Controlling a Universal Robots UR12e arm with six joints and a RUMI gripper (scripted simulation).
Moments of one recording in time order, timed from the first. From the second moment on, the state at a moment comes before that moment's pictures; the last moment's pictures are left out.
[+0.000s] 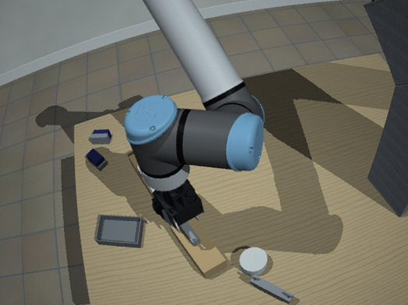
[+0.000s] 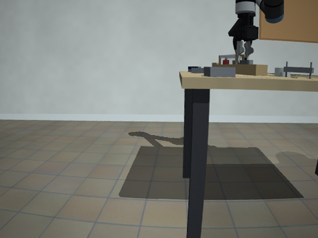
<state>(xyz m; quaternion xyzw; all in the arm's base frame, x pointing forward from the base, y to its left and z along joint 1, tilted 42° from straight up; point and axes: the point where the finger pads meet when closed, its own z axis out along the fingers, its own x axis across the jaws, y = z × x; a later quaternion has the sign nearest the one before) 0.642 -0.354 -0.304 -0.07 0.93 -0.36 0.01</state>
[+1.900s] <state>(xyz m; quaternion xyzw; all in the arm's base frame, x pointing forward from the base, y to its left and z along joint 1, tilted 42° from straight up) 0.638 -0.308 -0.254 -0.07 0.93 -0.36 0.01</state>
